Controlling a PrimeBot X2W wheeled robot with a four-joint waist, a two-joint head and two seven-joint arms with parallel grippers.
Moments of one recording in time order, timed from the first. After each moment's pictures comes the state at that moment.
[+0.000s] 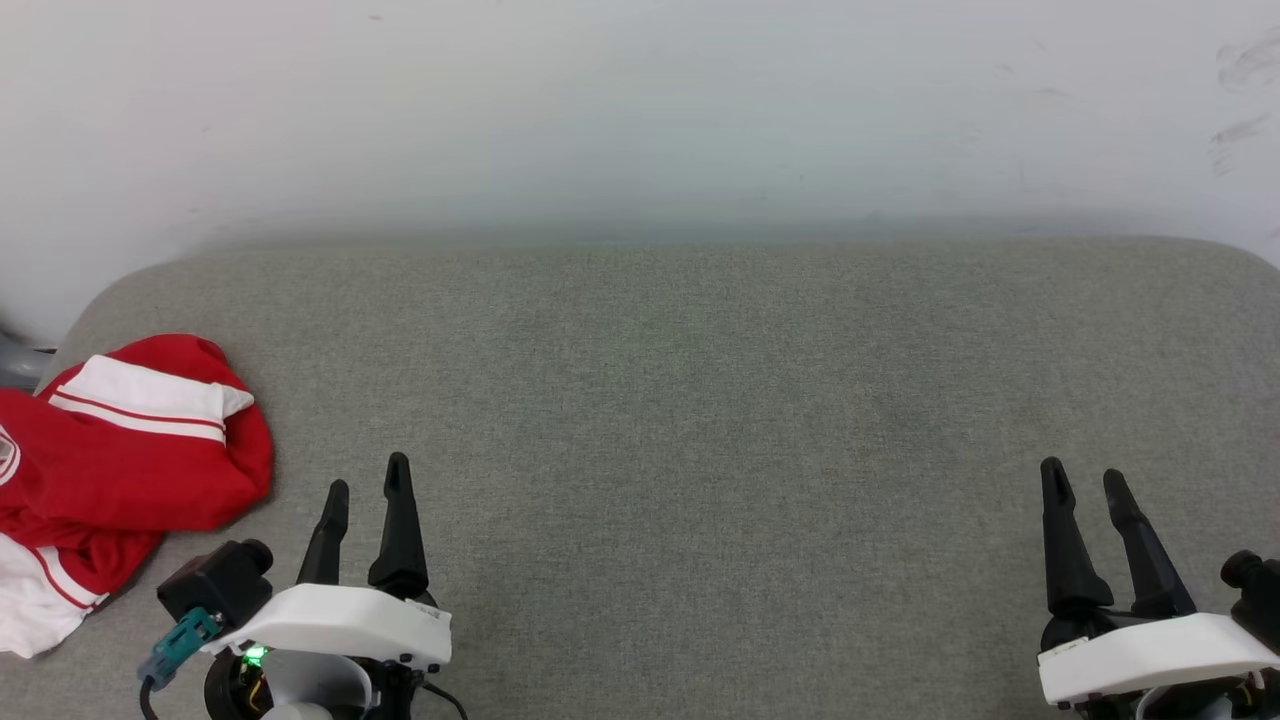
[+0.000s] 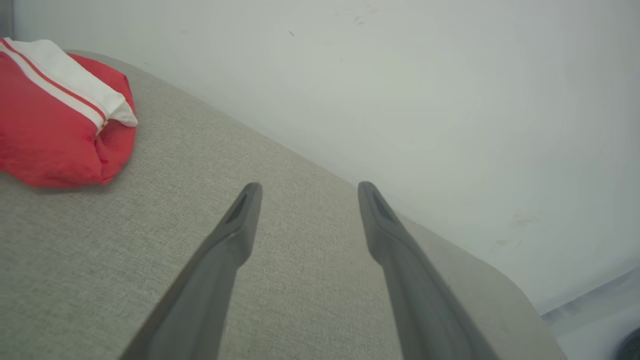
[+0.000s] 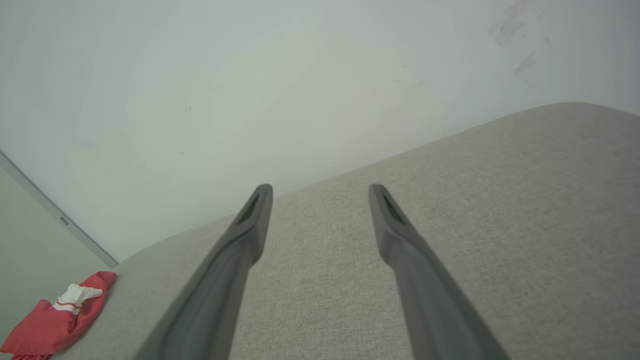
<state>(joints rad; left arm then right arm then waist) -0.05 0.05 -0.03 0.10 -0.62 0.06 -0.14 0.02 -0.05 -0.08 0.05 0.50 0.13 -0.13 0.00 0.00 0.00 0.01</state>
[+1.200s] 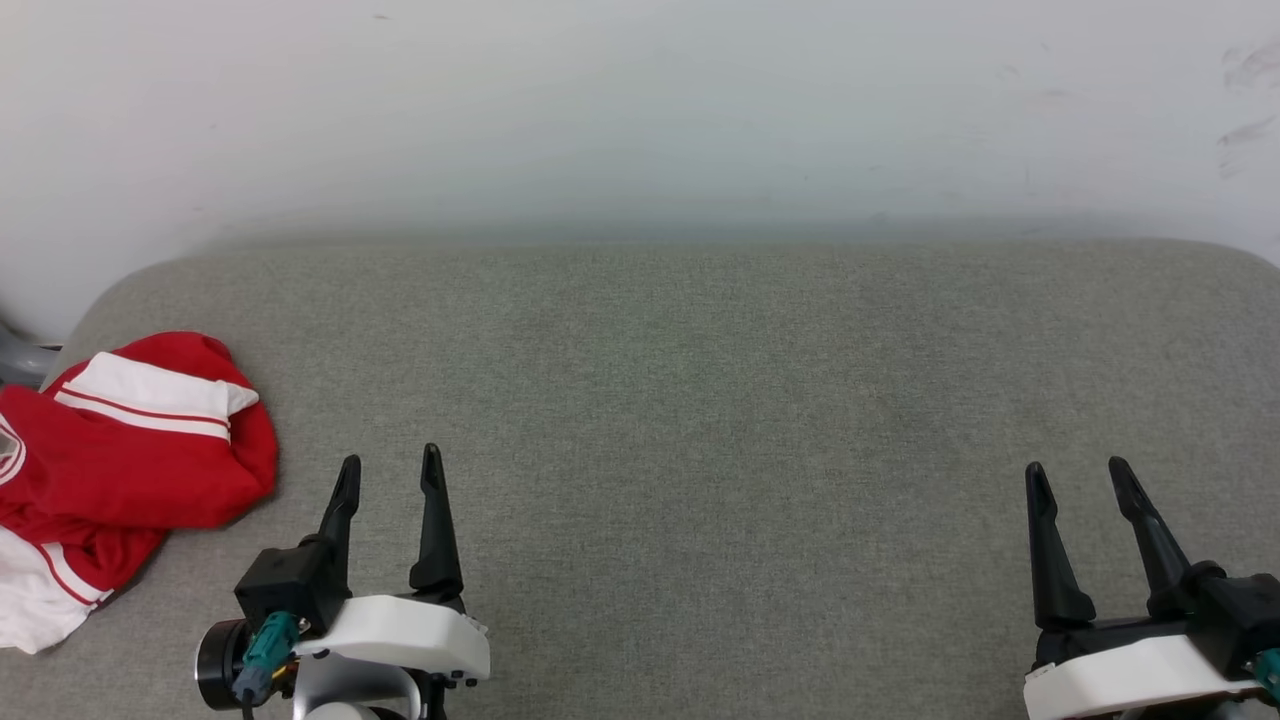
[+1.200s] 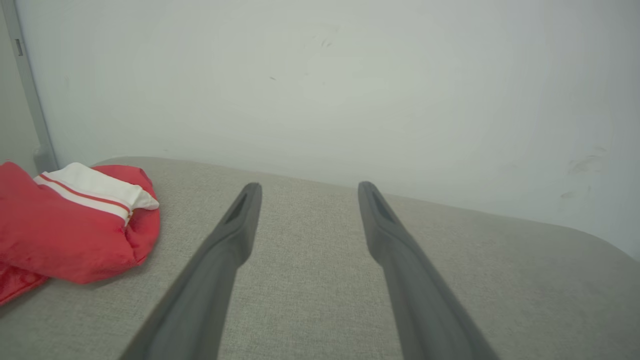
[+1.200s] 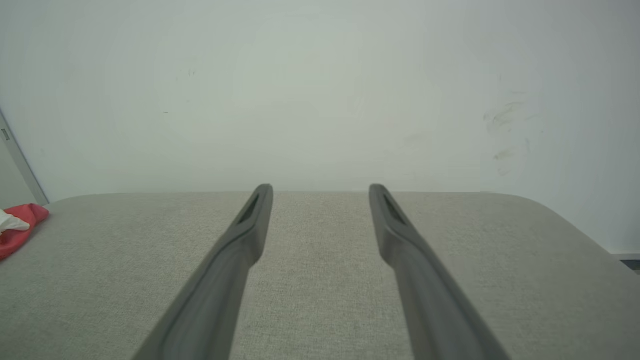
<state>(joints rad) -0.04 0.05 -0.10 0.08 -0.26 0.10 -0.22 0.05 -0.05 -0.07 0.00 0.12 0.13 -0.22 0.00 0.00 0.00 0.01</state>
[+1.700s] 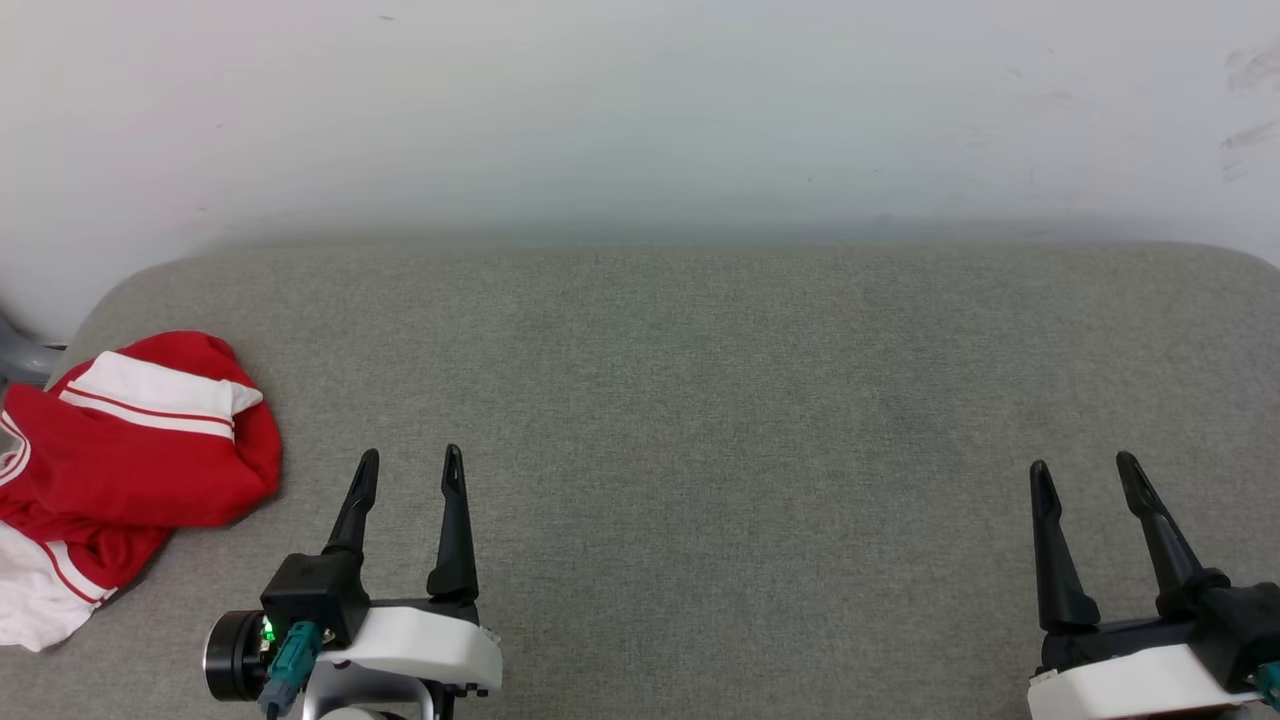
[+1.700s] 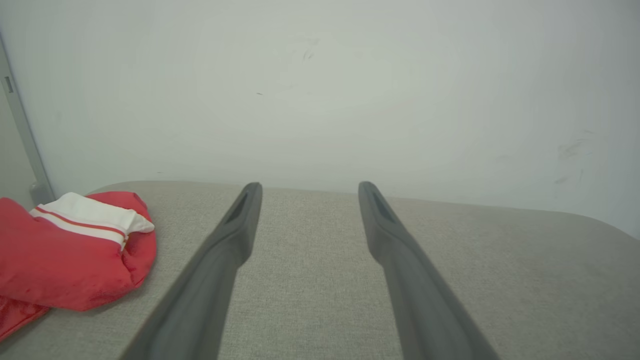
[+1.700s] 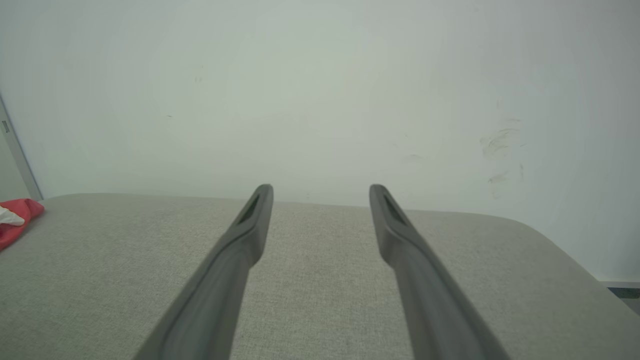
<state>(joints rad) -0.04 0.05 -0.11 0.07 -0.18 0.07 -0.25 0.06 -0.05 -0.07 -0.04 0.07 0.13 -0.25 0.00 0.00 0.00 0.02</state>
